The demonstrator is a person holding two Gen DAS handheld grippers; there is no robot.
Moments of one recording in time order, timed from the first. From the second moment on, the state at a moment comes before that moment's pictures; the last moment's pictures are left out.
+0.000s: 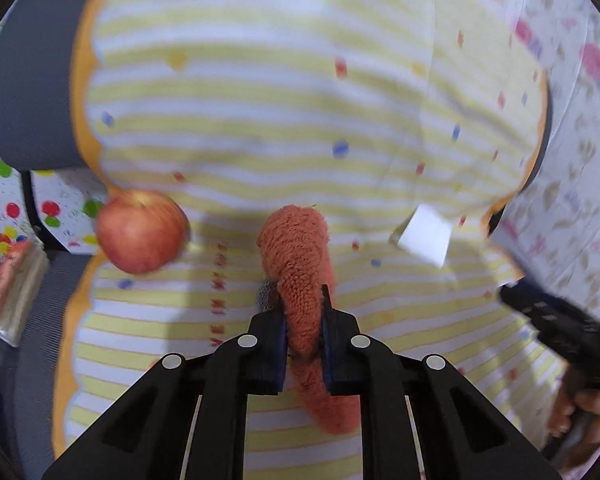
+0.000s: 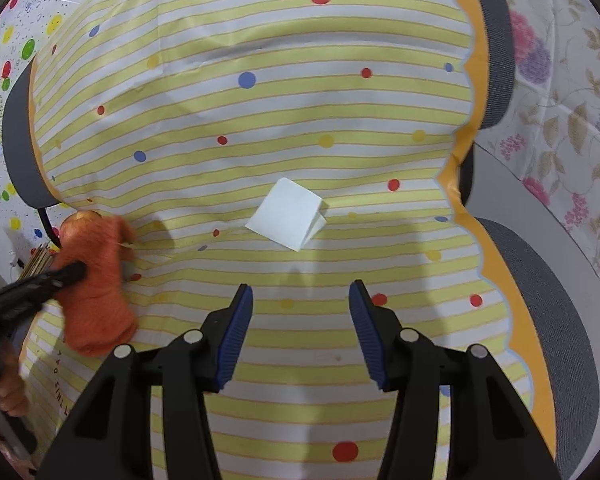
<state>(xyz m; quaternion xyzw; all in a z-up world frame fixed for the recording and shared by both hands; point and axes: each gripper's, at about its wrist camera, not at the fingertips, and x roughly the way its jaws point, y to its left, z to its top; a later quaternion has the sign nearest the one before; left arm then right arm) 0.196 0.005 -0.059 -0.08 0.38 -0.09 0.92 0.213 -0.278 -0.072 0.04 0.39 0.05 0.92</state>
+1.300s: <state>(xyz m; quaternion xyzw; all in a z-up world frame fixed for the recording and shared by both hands) 0.100 -0.032 -0.010 -0.03 0.33 -0.15 0.93 0.121 -0.253 0.002 0.05 0.32 0.12 0.94</state>
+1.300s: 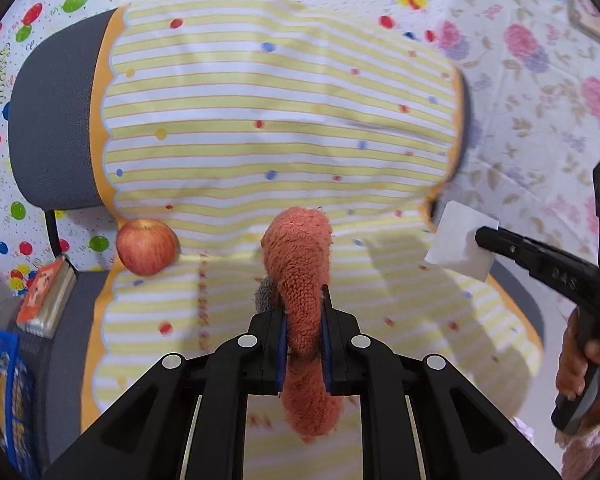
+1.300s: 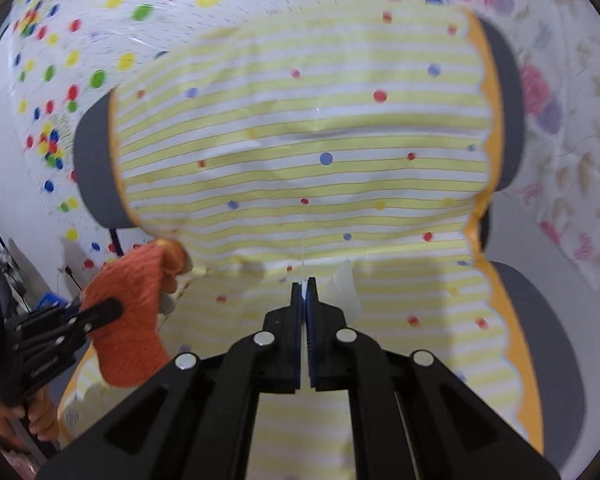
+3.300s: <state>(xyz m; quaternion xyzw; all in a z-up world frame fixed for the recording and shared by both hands) -0.140 -0.318 -0.110 0.13 0.37 -0.50 0.78 -0.228 -0.432 -0.137 0.14 0.42 -0.22 0.87</state>
